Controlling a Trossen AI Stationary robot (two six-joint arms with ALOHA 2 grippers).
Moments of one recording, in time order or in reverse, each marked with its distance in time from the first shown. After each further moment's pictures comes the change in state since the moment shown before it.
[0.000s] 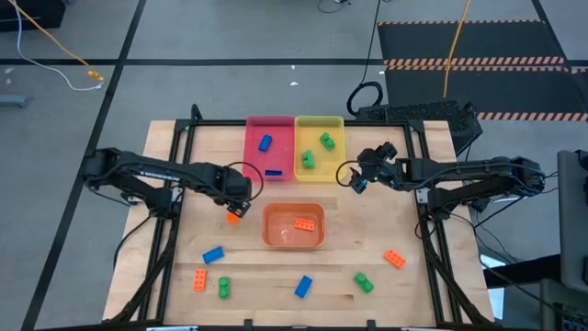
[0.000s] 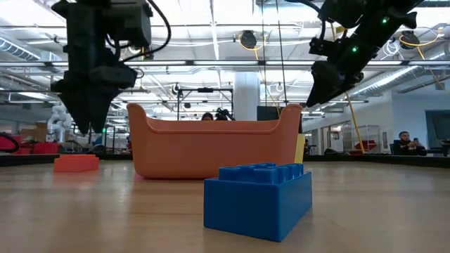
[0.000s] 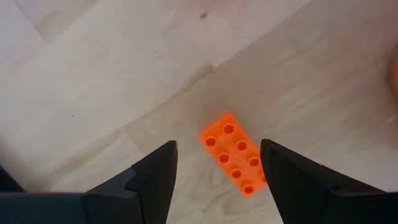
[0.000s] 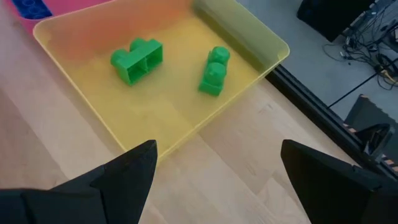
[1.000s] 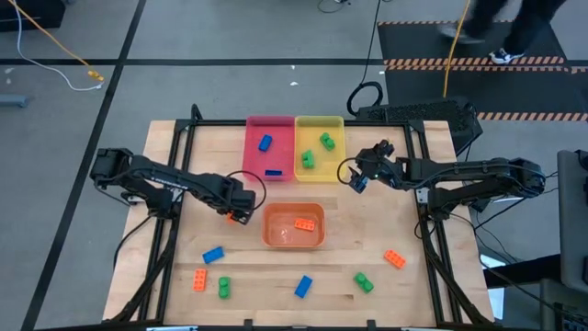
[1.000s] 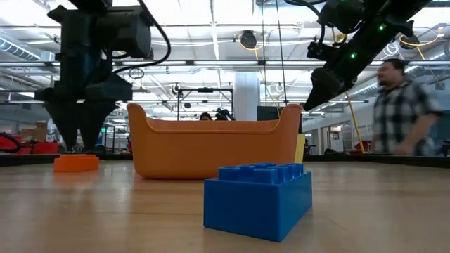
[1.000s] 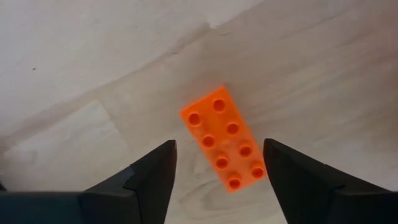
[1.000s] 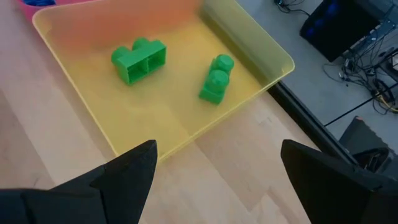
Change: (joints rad) left arm -0.094 0.091 -0.029 0.050 0.021 -0.216; right arm -0.040 0.000 -0.047 0.118 -0.028 -0.160
